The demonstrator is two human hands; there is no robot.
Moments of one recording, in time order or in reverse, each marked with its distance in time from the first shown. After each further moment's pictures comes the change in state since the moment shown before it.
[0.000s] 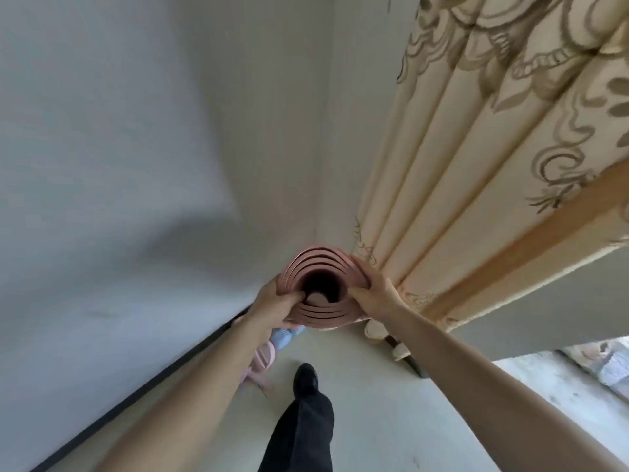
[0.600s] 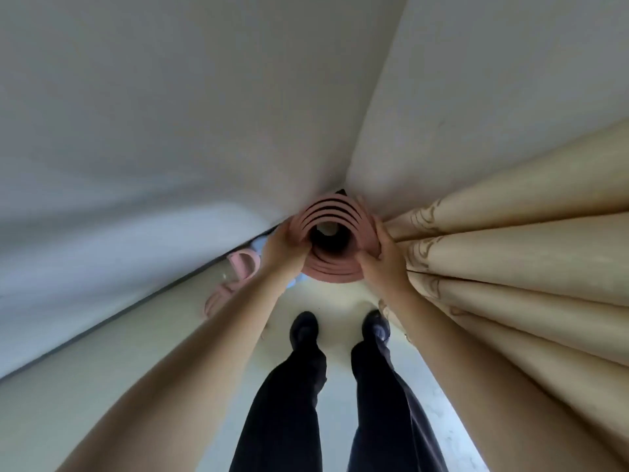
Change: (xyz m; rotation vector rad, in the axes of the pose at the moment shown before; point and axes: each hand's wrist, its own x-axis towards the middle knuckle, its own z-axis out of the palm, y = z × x) left_hand 0.304 -0.030 0.017 0.312 0.348 -0.119; right_hand 0.293 0.118 0.060 0.008 -0.155 -0.019
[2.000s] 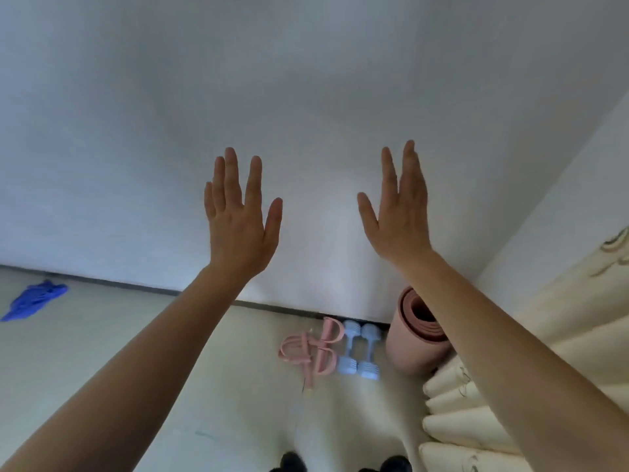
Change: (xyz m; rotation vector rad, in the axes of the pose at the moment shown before) left_hand -0.345 0.065 -0.263 0.620 1.270 0.333; right_hand -0.131 -0.354 0.020 -0.570 0.019 -1.268
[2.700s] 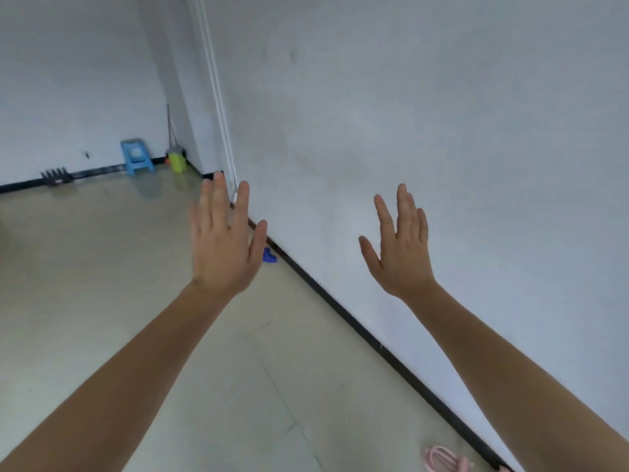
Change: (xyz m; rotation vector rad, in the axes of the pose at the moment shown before) left_hand -0.348 -0.430 -0.440 0.568 0.325 -0.573; right_hand -0.122 -0.636 0.133 0.231 -0.037 -0.810
